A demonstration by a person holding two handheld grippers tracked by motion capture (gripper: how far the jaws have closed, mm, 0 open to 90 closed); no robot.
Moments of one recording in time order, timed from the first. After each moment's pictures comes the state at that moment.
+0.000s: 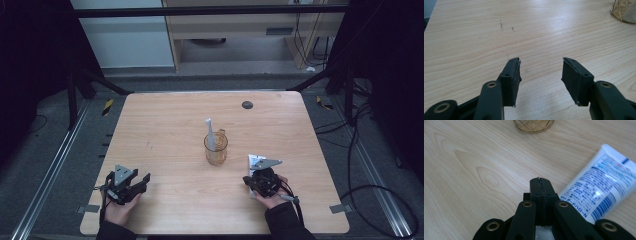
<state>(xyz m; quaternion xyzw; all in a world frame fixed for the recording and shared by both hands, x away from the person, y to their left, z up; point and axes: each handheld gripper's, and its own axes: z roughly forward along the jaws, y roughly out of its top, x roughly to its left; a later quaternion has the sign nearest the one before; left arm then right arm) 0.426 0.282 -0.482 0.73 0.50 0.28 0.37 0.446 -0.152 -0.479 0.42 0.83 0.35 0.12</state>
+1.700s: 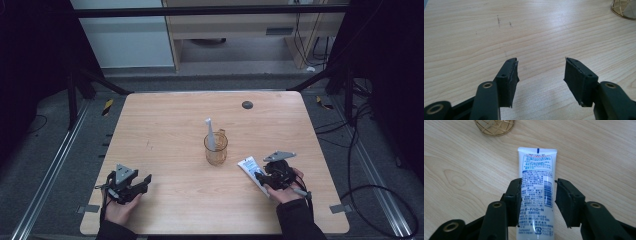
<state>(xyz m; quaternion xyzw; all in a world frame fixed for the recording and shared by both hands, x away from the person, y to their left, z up) 0.429 0.282 -0.484 0.74 0.50 0.26 0.37 0.456 -0.182 -0.455 0.46 0.82 0.31 0.17</state>
